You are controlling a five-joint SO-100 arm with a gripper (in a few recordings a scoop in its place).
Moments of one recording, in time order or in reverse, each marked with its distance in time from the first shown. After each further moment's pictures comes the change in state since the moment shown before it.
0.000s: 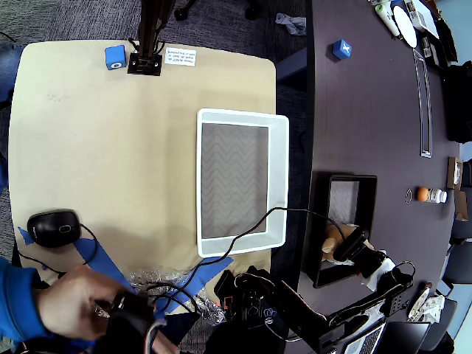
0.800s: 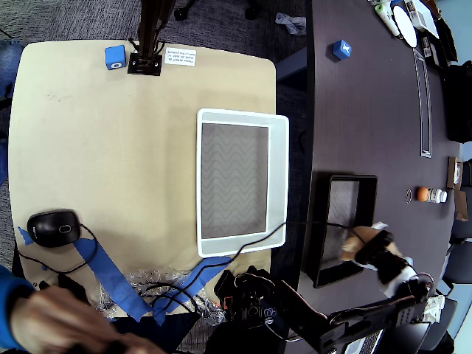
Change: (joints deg) arm -1.1 2.4 -22.1 3.9 -0.7
